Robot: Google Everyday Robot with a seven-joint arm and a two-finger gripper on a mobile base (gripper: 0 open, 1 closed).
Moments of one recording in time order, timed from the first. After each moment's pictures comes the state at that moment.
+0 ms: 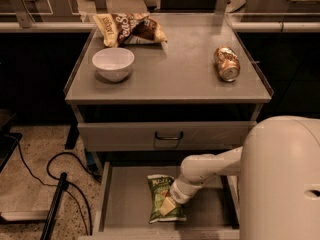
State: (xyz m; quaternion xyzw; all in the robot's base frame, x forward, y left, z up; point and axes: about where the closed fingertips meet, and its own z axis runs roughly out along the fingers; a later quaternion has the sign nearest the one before) arm 0.473 -0.046 0.373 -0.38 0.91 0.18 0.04
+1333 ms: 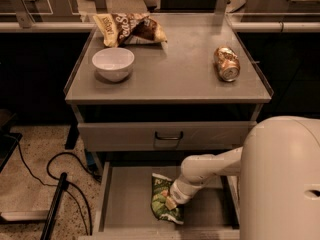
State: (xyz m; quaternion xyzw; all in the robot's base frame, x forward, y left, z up) arm 0.473 -0.046 0.373 -0.38 0.91 0.18 0.04
